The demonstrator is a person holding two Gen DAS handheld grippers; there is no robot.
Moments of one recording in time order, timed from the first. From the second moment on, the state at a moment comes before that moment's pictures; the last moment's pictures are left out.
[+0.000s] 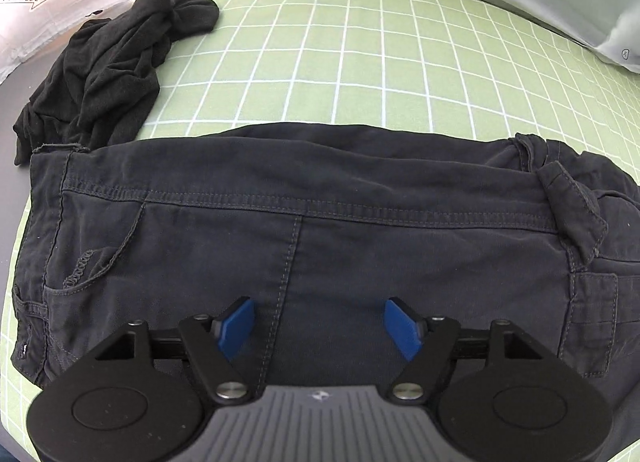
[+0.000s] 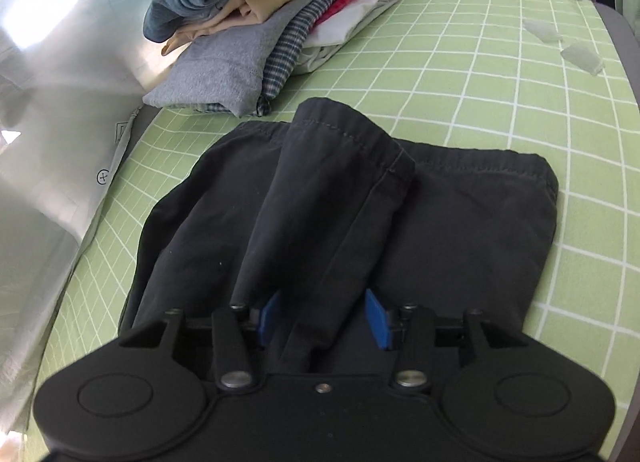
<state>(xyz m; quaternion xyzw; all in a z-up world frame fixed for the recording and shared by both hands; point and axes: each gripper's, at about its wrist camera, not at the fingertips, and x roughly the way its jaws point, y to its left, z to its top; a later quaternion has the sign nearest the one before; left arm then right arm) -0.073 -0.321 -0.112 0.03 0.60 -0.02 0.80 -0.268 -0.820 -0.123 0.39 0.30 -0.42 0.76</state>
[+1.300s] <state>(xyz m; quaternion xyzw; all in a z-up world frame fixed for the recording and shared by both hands) -0.065 -0.329 -0.127 0.07 0.61 -0.02 0.79 -0.289 -0.809 -0.078 0.34 0.27 -0.46 0.78</state>
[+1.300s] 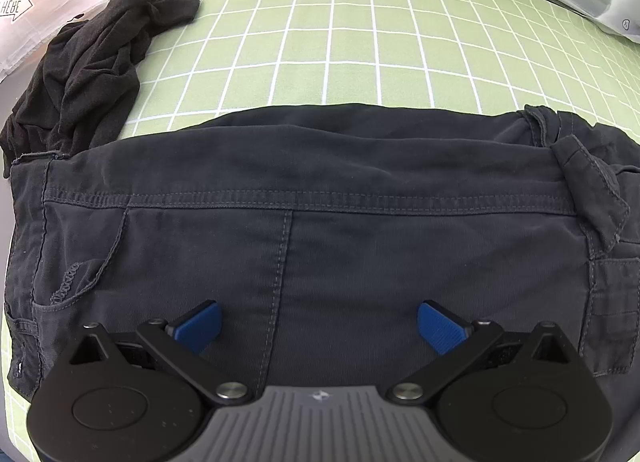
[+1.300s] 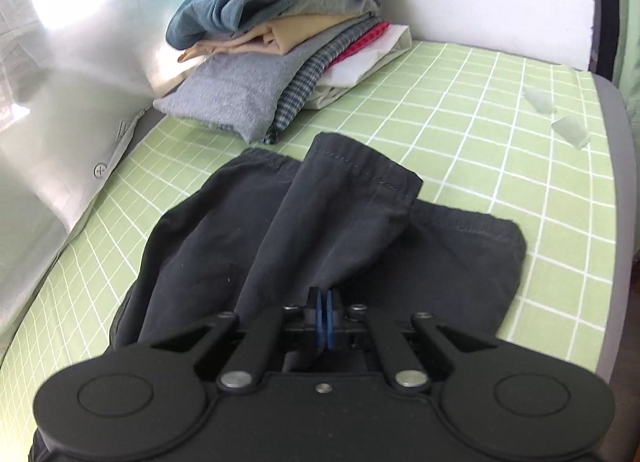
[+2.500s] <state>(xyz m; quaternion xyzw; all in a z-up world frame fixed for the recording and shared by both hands) -0.063 -0.328 -0.124 0.07 0.61 -0.02 0.79 -0.302 -0.777 -0.088 0.14 0.38 -0.53 0.74</state>
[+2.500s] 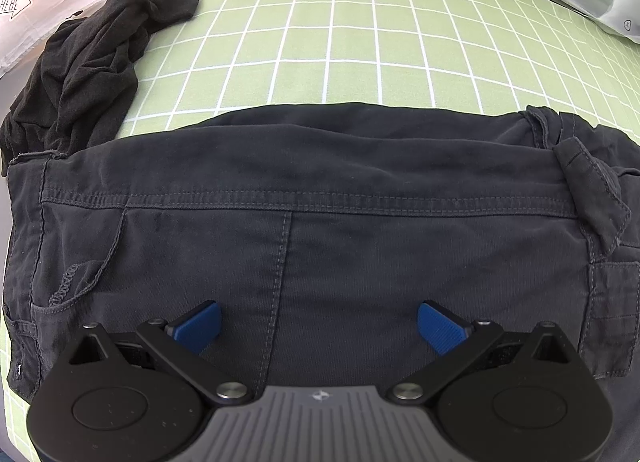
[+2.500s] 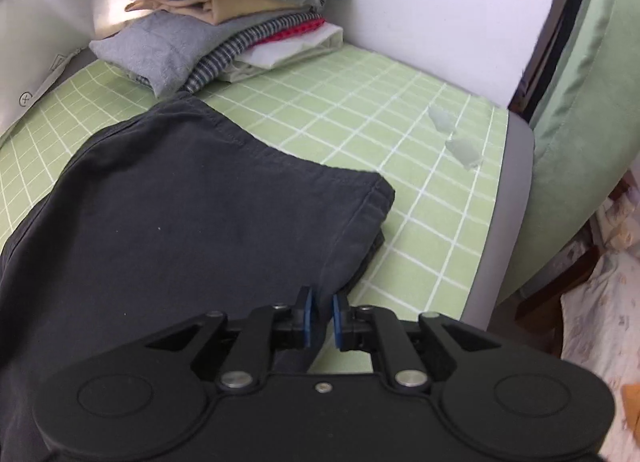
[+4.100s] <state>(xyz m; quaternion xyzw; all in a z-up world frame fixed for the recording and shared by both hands) -0.099 -0.294 -0.086 0.06 0.61 -0.04 0.79 -0.149 -0.578 -0.078 0.03 0.48 -0.10 0.87</state>
